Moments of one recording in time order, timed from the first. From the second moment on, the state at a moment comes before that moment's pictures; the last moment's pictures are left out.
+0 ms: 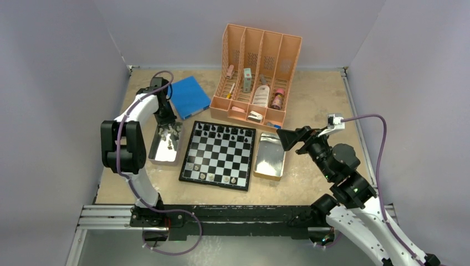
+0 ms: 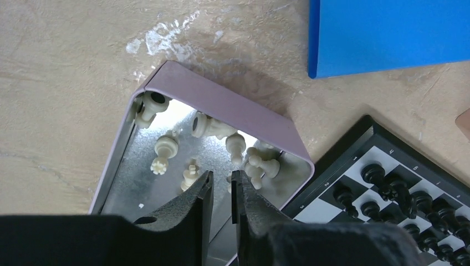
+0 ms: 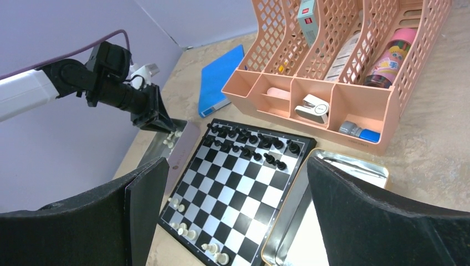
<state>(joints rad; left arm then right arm) -0.03 1.82 1.37 -0.81 -0.09 -0.45 0.60 0.47 0.65 -0.24 0.15 0.58</state>
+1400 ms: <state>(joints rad) -0.03 1.88 1.41 -0.87 -0.03 -0.42 0.60 0.47 0.65 -0.23 0.13 0.58</state>
